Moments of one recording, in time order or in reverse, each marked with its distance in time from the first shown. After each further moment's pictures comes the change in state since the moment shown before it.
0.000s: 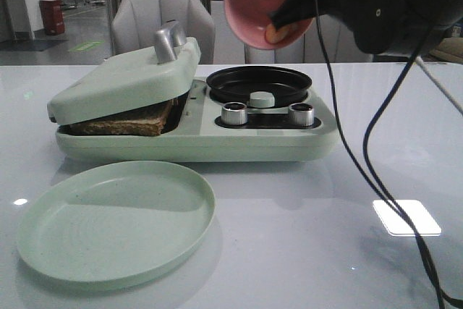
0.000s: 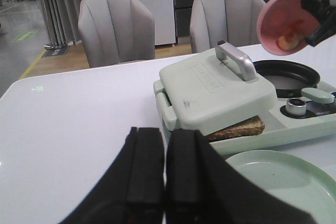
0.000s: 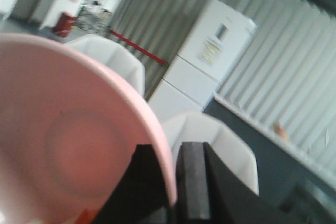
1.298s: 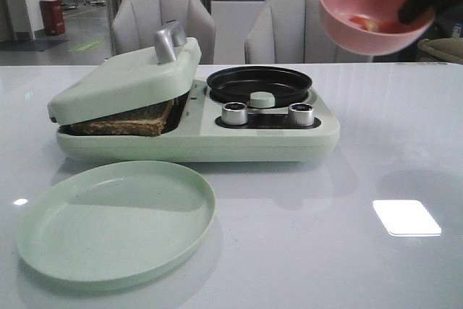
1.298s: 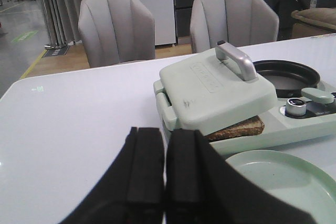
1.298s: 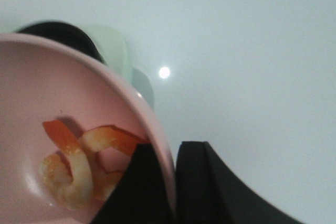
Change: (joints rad) left arm 0.000 0.000 0.000 0.000 0.000 0.000; right arm -0.353 -0.366 -0.103 0.504 1.489 0.280
